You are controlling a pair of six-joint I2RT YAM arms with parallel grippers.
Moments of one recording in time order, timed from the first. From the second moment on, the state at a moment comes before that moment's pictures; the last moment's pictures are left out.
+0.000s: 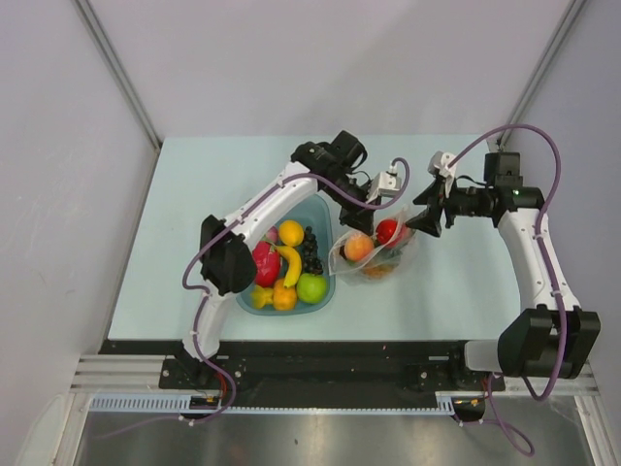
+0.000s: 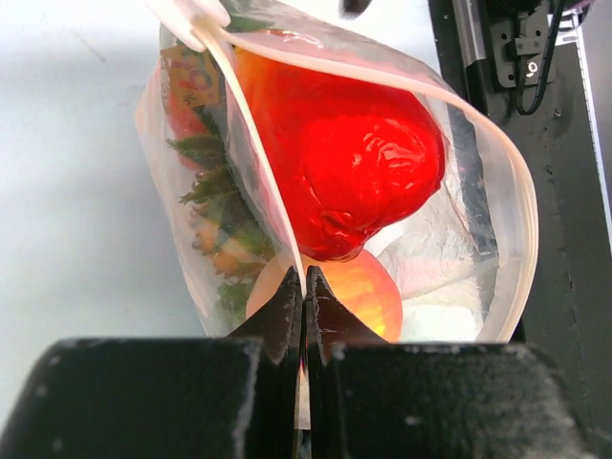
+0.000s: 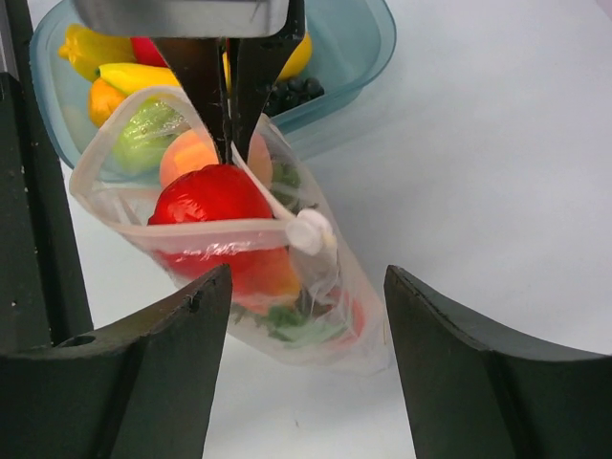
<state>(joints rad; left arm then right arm) -0.73 2.20 2.27 -1.19 0.82 0.74 -0.06 1.32 1.26 -0.84 -1.07 -0.86</state>
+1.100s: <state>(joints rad) -0.70 2.10 2.17 -0.96 0.86 0.43 -0.04 1.11 1.12 -0.90 -1.10 -0.70</state>
